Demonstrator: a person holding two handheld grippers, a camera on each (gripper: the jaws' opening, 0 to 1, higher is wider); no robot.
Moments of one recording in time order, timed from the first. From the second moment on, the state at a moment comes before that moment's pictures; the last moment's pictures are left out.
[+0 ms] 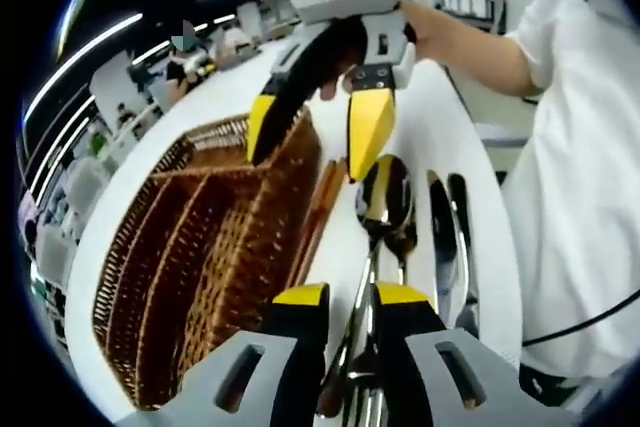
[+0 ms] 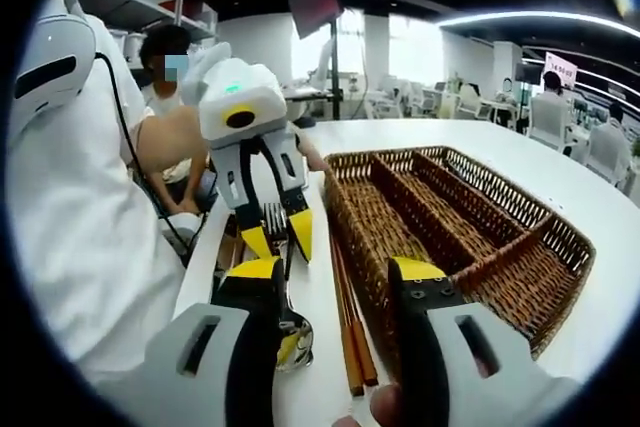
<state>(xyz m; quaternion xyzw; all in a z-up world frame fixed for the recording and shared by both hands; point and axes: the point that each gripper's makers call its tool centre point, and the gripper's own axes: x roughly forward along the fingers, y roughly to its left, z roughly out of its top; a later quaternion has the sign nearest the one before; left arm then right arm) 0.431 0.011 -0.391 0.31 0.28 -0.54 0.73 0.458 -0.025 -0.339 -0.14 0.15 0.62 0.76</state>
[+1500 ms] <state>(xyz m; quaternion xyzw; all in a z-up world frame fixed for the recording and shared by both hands) 0.426 -0.006 -0.401 0.39 0.32 -0.58 0.64 0.457 -0.033 -0.345 -0.13 0.16 0.61 0.76</state>
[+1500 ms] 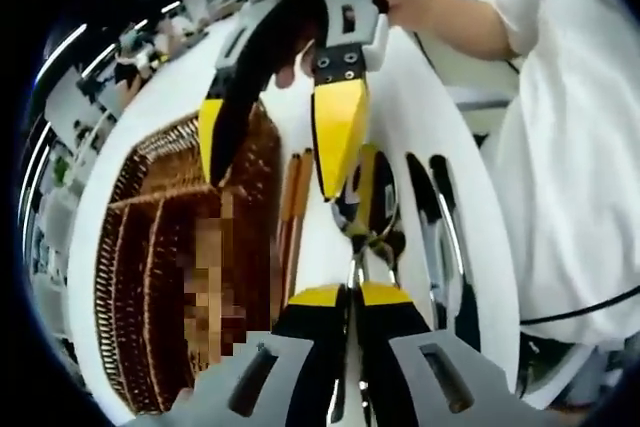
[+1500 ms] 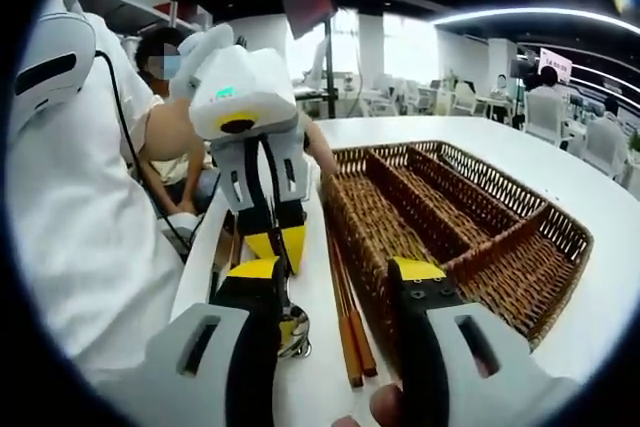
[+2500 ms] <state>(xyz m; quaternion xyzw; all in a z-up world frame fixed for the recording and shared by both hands) 0.426 -0.005 -0.407 0.45 0.35 -0.59 0.57 0.459 -0.036 -0.346 -0.13 0.16 0.61 0.76</state>
